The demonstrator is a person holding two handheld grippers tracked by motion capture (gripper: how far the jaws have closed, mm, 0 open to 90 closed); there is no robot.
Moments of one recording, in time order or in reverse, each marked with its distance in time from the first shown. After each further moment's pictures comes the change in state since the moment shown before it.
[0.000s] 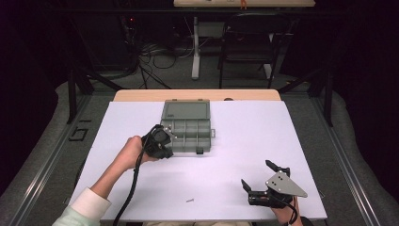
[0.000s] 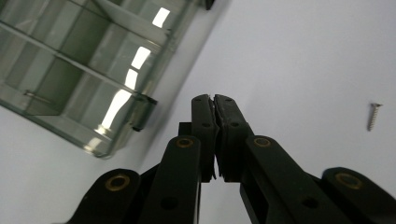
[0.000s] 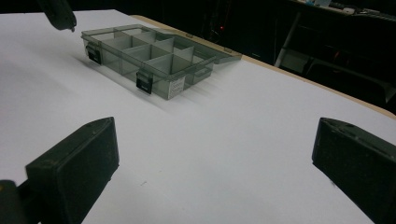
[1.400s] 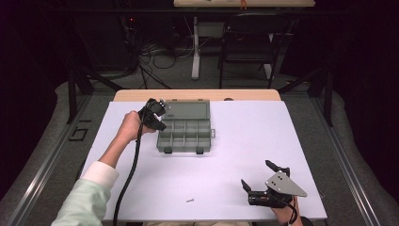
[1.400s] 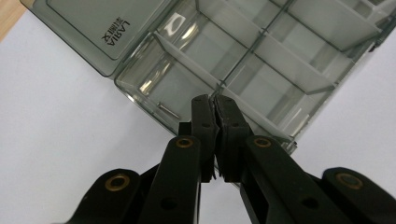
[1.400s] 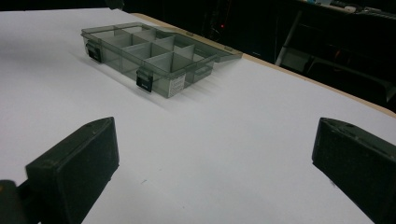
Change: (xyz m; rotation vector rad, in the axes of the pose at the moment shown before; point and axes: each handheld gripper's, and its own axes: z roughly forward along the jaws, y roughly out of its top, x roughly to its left) left arm 0.087 0.024 0.001 0.015 0.123 -0.166; right arm 0.000 0.000 0.001 0.005 0.002 -0.007
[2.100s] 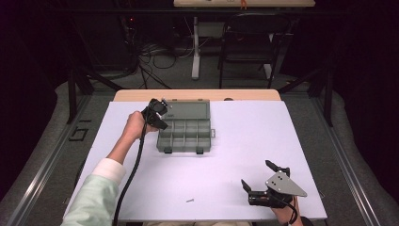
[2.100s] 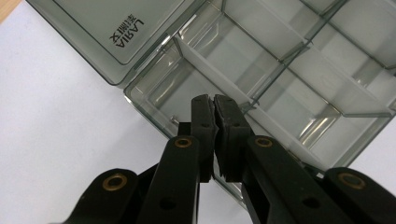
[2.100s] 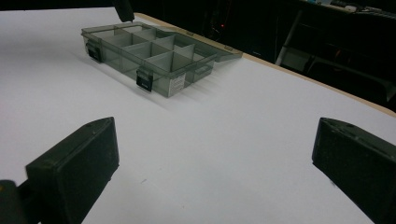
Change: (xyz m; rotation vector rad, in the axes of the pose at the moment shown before) left arm 0.013 0.005 0.028 -0.015 0.008 -0.059; right arm 0.000 0.000 -0.001 0.007 -0.001 -0.001
